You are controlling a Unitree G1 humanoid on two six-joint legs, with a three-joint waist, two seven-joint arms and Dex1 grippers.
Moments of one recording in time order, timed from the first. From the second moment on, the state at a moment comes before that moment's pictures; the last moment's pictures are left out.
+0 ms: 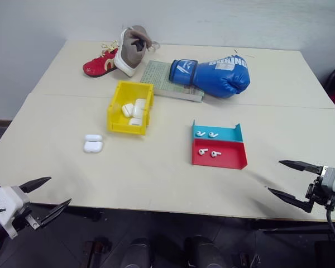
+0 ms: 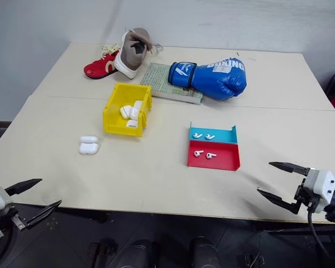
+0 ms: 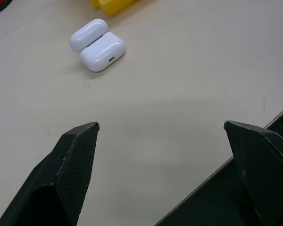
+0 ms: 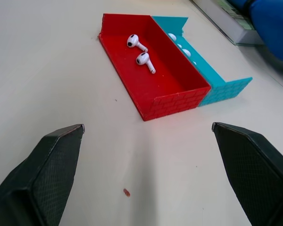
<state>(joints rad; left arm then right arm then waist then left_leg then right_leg) 0.48 0.68 0.69 -0.19 -0.39 -0.05 -0.95 0.06 -0.82 -0.43 0.29 0.48 -0.38 1.39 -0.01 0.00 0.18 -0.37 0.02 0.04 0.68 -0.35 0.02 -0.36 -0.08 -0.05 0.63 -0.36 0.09</state>
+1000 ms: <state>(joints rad) 0.39 0.96 0.97 -0.41 -0.96 1.11 -0.33 0.00 -0.57 -0.32 0.04 0.65 -0.40 1.41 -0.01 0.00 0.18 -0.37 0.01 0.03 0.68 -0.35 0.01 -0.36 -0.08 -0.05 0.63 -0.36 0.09</state>
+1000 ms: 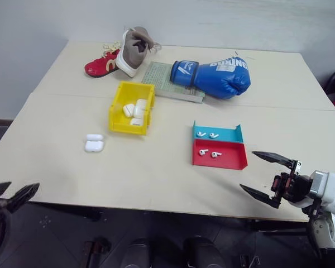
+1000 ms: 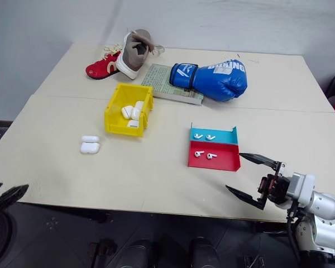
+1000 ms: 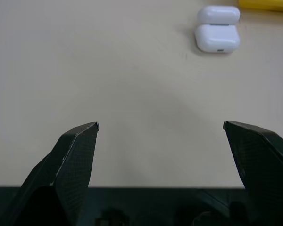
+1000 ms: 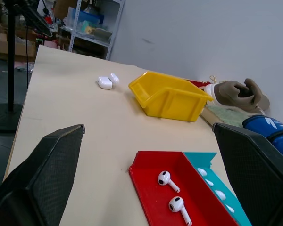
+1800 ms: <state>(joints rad) -0.61 0.88 0.25 -0.02 -1.01 1.62 0.21 0.03 -0.52 -0.27 0.01 0.60 -0.43 1.35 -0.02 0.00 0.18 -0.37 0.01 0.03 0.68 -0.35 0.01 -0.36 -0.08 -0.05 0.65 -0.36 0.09</state>
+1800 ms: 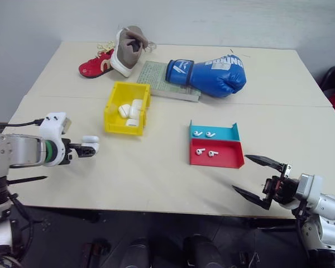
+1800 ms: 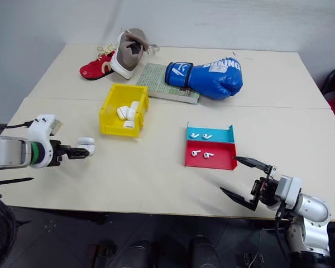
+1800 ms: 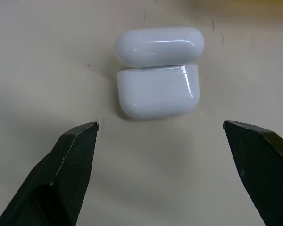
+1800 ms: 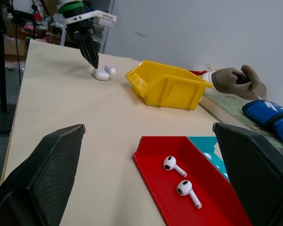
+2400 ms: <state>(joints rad) -0.72 0.70 0.22 0.05 -0.84 1.61 0.30 0.03 -0.54 -0.23 -0.18 0.58 -0.29 1.21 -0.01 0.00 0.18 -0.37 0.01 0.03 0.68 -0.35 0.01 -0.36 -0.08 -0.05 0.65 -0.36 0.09</state>
